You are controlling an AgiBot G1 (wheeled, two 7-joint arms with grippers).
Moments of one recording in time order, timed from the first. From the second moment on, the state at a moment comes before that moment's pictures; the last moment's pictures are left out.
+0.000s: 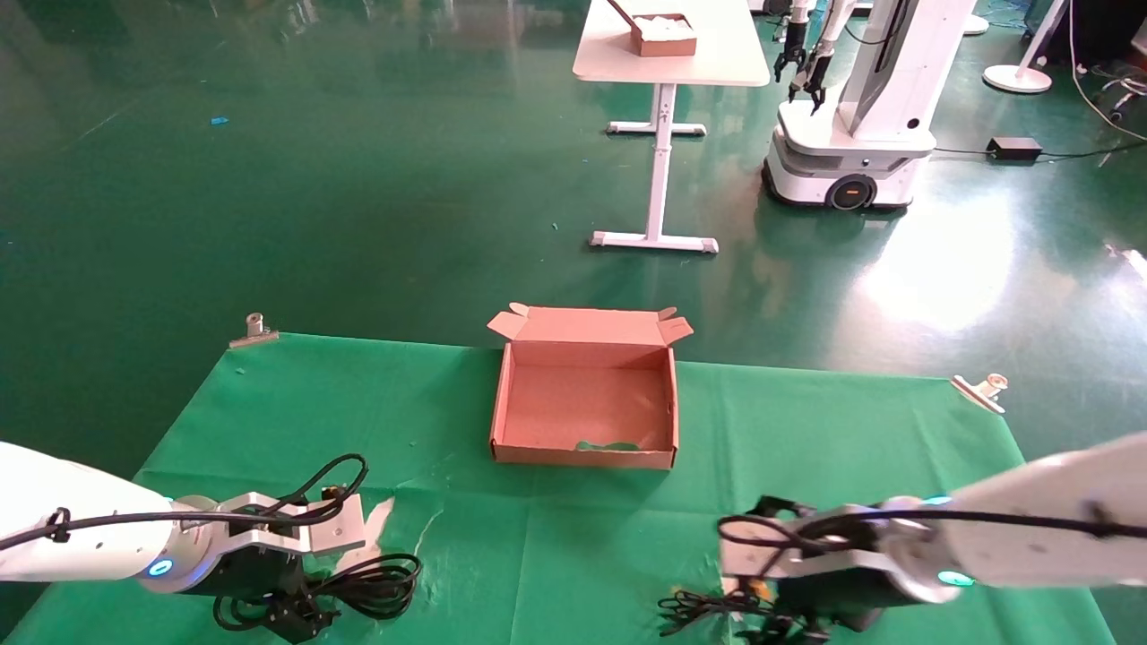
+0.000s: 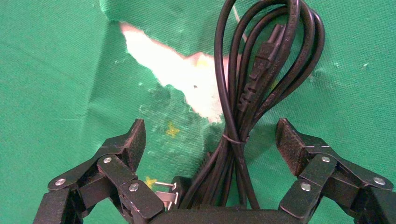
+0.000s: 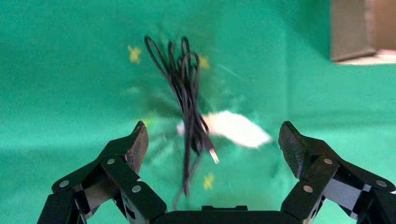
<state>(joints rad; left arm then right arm) -1.42 0.96 0.80 -0.99 2.15 1.24 -0.47 1.38 -0.96 -0.72 1.12 -1.92 -1.31 0.31</state>
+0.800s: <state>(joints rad) -1.42 0.96 0.80 -0.99 2.15 1.24 -0.47 1.44 -1.10 -0.77 0.90 -2.02 -1.26 0.29</state>
